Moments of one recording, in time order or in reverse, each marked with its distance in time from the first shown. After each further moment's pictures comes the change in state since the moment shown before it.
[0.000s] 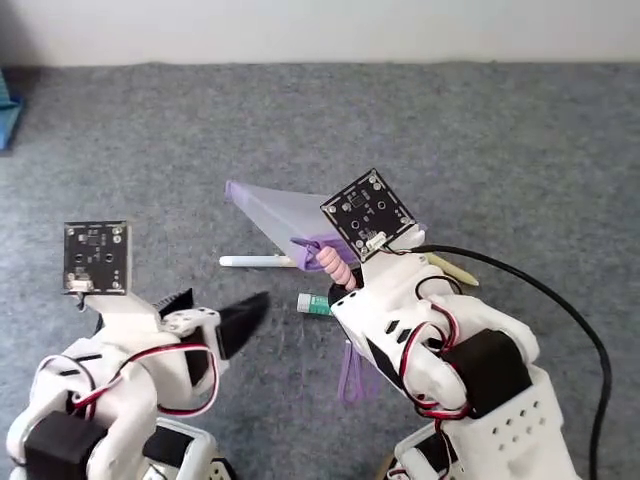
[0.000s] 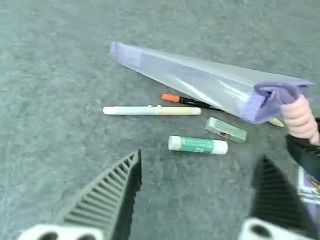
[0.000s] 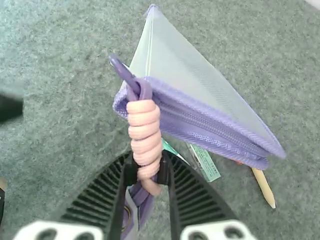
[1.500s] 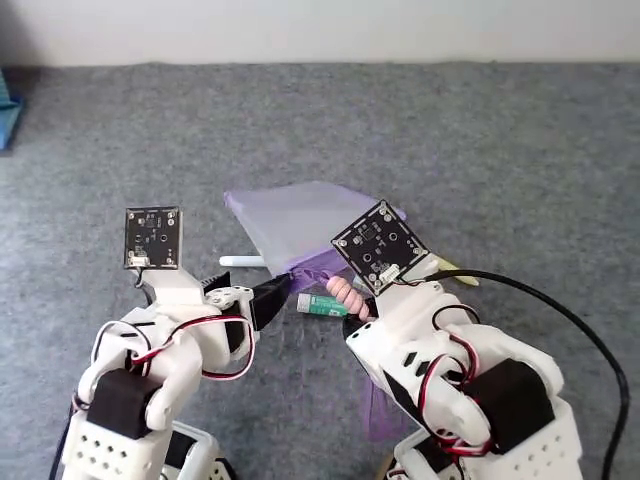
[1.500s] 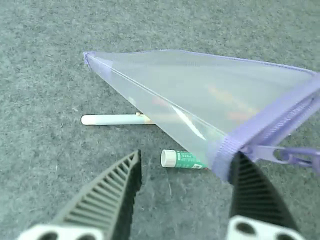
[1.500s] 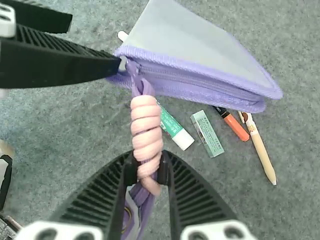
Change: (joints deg) left arm 2.0 0.0 22.2 -22.3 1.7; right arm -1.0 -5.6 0.0 8.8 1.0
